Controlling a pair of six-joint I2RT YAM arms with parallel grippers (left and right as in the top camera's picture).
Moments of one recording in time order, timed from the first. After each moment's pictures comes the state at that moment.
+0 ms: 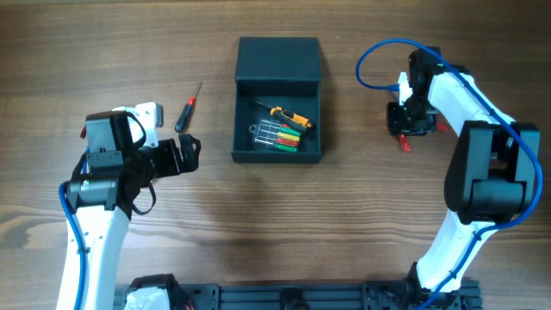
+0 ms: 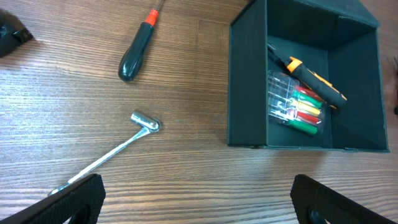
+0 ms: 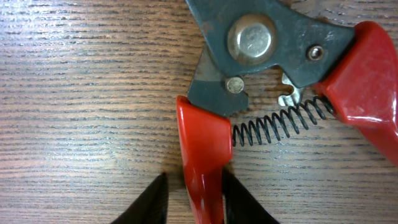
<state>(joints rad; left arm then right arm) 0.09 1.11 0.85 -0.72 0.31 -0.11 -0.05 2.07 1.41 -0.89 0.00 -0.03</state>
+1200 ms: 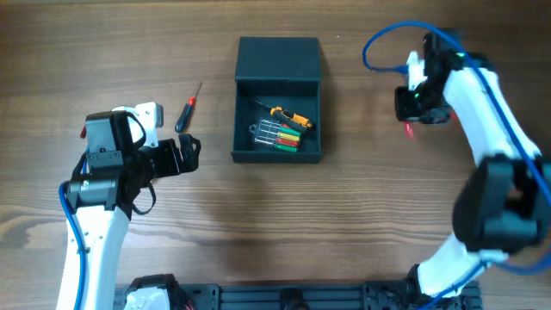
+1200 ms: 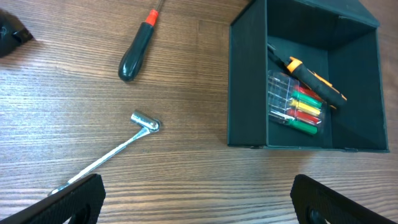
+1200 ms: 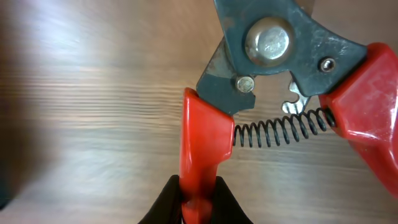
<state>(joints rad) 0.09 1.11 0.85 -0.72 0.31 -0.11 -0.04 1.86 1.48 -1.01 -0.04 -0.08</state>
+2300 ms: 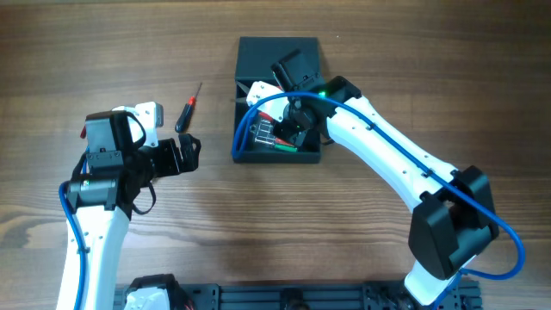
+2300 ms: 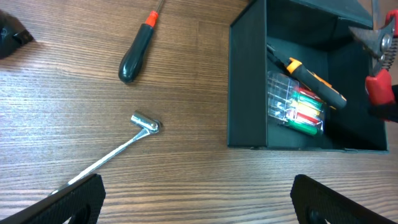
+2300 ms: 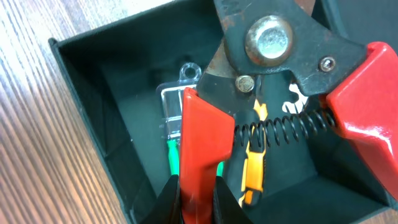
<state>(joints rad) 0.09 1.11 0.85 -0.72 0.31 -0.11 0.61 1.87 1.51 -0.80 -0.11 -0.56</state>
